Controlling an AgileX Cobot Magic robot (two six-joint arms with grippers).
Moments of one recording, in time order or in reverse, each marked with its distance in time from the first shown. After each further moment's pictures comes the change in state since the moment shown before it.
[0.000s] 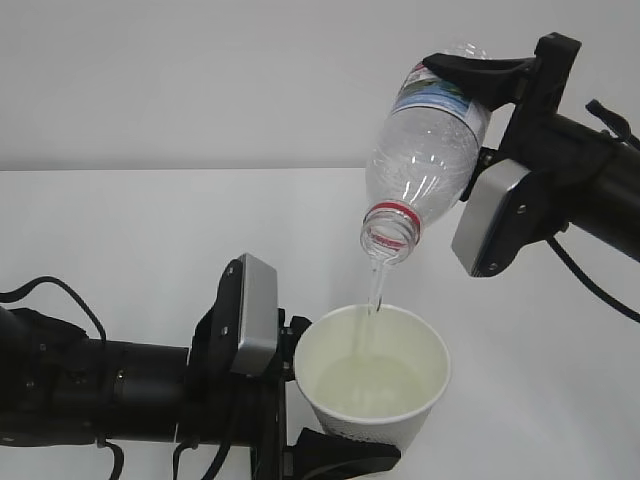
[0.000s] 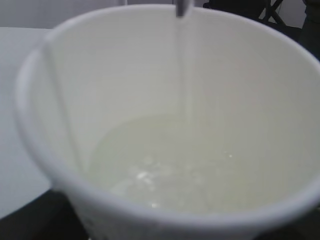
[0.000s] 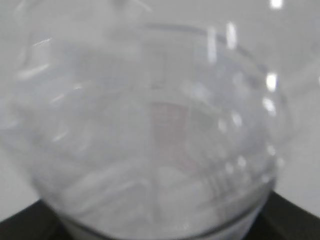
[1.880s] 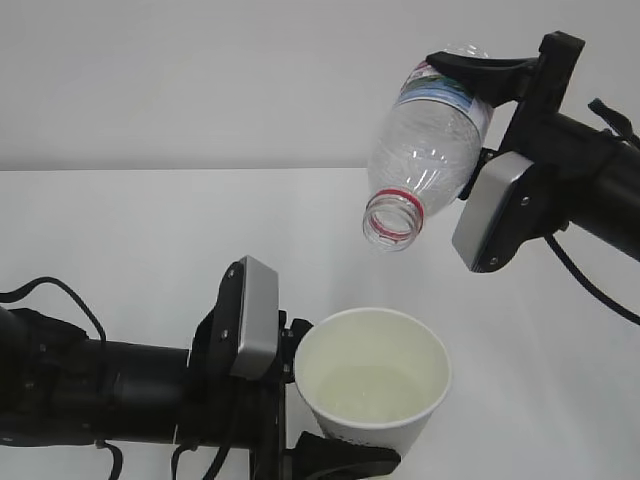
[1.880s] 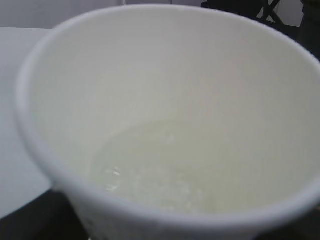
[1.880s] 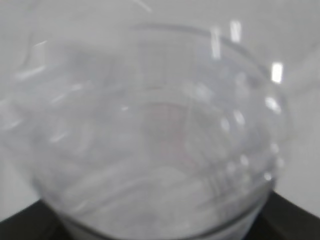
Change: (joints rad) left arm 0.000 0.000 0.000 0.012 0.002 0.000; right arm 0.000 0.000 0.000 0.010 0.000 0.046
